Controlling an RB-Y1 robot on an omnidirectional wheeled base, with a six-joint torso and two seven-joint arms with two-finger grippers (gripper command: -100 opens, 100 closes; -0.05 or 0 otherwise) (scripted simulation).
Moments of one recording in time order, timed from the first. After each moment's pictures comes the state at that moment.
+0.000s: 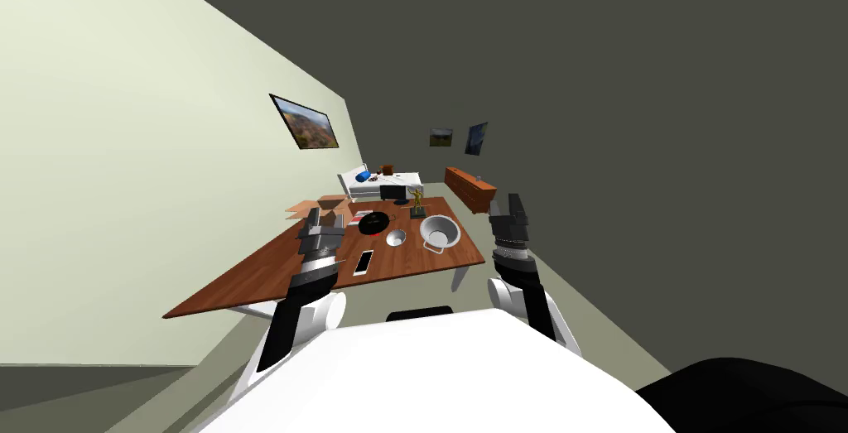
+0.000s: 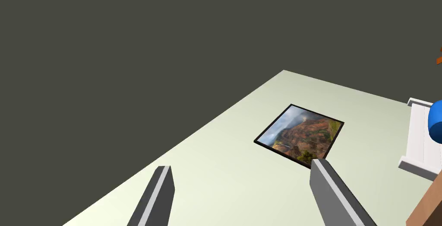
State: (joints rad) left arm 0.47 0.00 0.05 -2.27 0.12 -0.36 0.10; right arm 0.49 0.03 -0.05 -2.36 0.09 -0.50 0.00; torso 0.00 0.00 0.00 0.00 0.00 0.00
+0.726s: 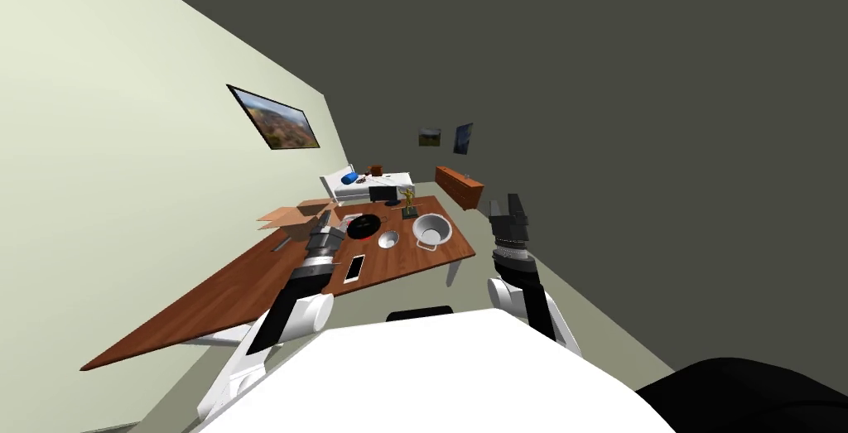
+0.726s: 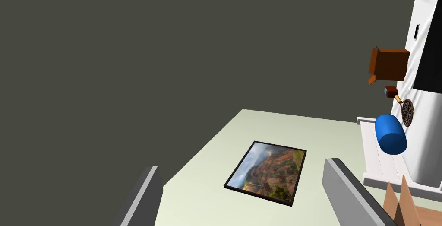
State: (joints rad) left arm 0.43 0.18 0.11 -2.18 0.13 -0.22 0.10; right arm 0.49 0.03 -0.05 -2.36 0.09 -0.50 0.00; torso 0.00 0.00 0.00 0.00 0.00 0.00
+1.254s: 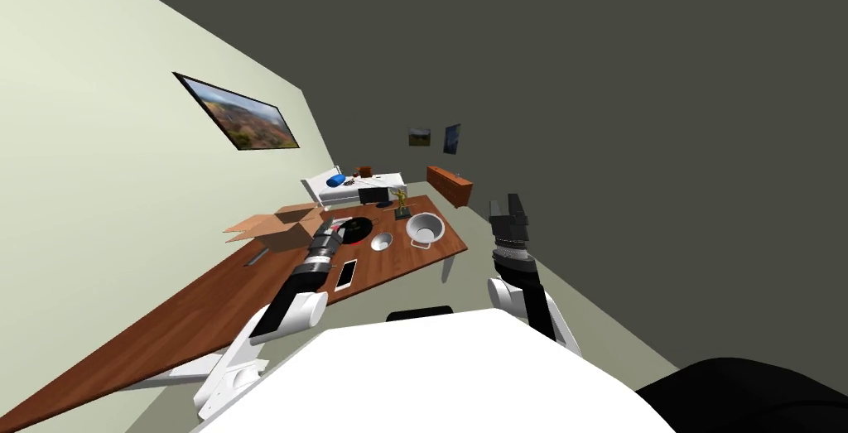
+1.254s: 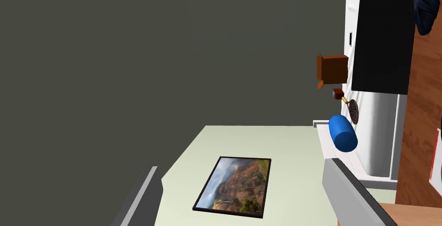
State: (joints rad) left arm 0.39 0.23 0.16 -2.09 0.13 -0.08 0.10; right arm 0.49 0.03 -0.05 -2.36 0.09 -0.50 0.00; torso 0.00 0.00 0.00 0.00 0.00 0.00
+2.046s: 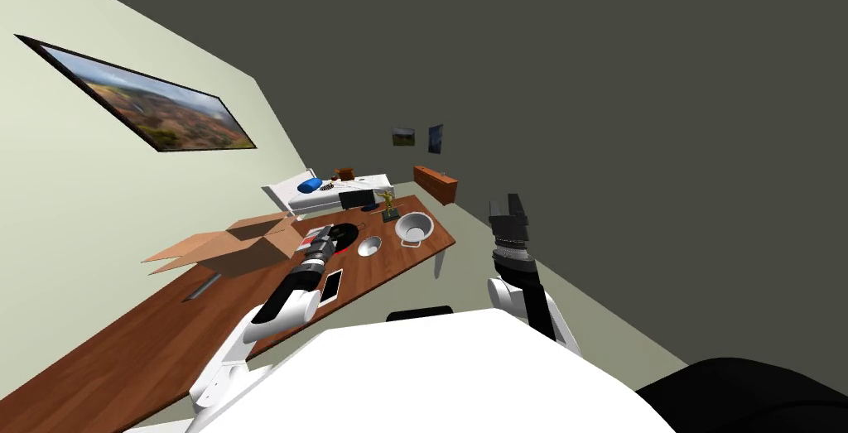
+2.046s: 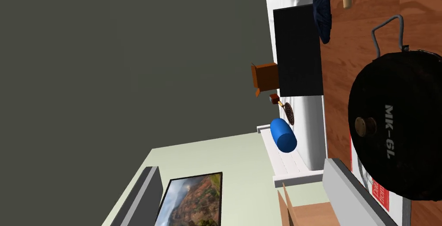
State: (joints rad) left arm 0.35 0.26 0.24 -1.96 0.13 0.14 0.10; right arm 0.49 0.03 -0.05 -2.36 0.09 -0.50 0.00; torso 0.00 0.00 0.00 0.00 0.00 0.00
